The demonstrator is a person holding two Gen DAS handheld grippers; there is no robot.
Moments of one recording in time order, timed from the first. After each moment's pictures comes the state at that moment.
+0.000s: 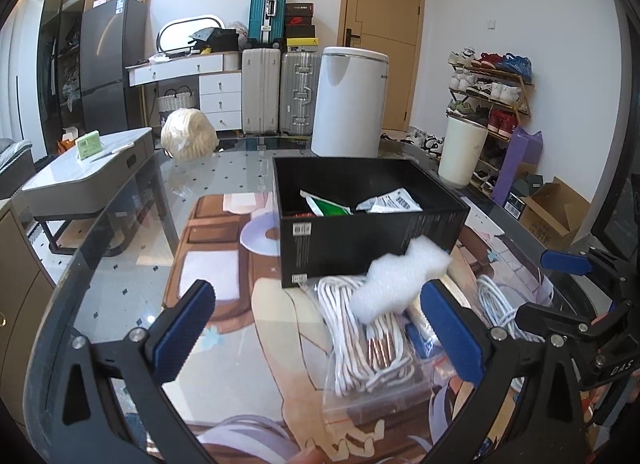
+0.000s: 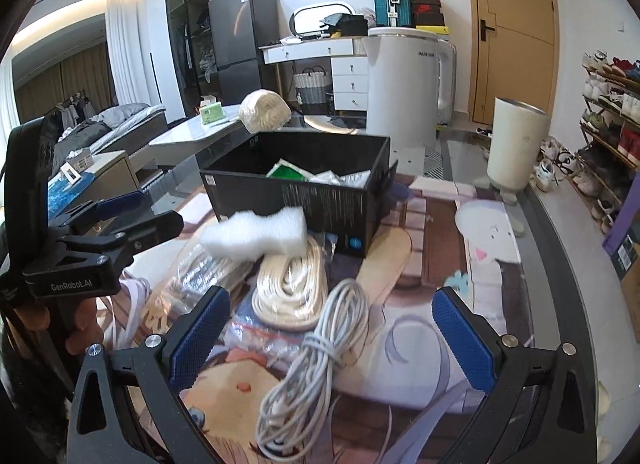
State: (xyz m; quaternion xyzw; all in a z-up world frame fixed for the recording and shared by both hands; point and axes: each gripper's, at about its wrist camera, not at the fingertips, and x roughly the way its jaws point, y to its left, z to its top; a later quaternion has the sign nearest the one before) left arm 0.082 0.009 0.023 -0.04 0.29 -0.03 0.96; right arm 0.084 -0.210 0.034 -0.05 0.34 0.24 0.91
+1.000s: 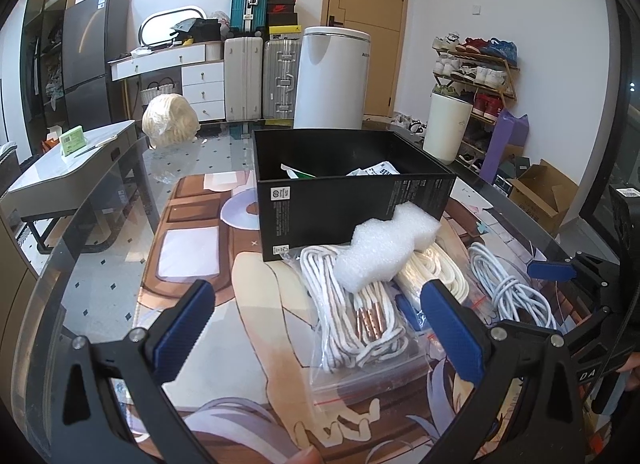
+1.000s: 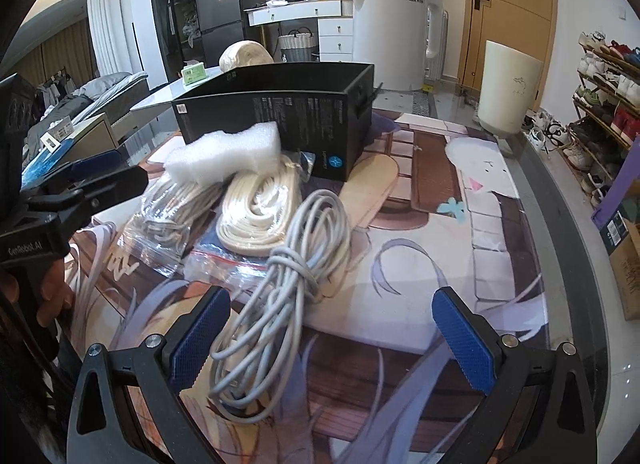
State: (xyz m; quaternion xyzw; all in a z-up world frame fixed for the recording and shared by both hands) left arm 0.079 0.000 0.004 -0.03 0.31 -0.06 0.95; right arm 0.082 -0.219 -0.008 -0.08 0.40 0.21 0.89
